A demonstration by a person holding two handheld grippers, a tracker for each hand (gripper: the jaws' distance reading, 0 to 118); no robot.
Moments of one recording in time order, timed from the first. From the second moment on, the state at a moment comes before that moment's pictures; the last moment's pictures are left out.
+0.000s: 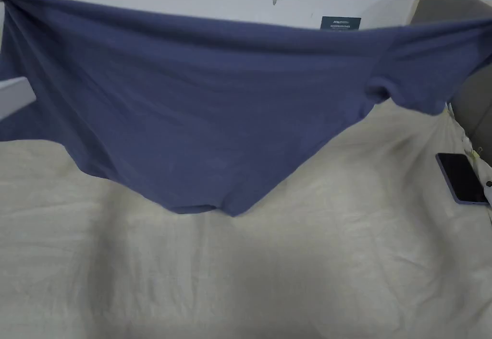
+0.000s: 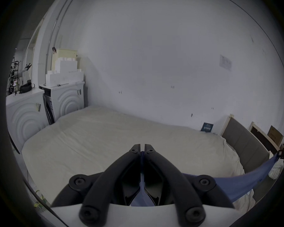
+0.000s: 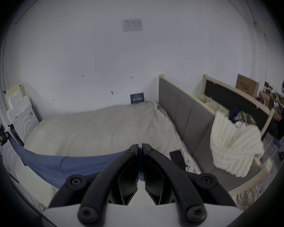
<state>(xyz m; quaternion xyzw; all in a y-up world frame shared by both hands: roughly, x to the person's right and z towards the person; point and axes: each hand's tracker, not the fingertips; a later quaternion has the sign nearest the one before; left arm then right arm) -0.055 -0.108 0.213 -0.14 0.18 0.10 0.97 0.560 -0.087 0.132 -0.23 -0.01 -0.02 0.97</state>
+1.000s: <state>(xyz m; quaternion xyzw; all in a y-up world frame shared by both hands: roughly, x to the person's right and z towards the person) -0.053 -0.072 -0.017 -0.10 0.22 0.01 0.97 0.498 -0.015 -0.068 -0.16 -0.14 0.02 0.98</state>
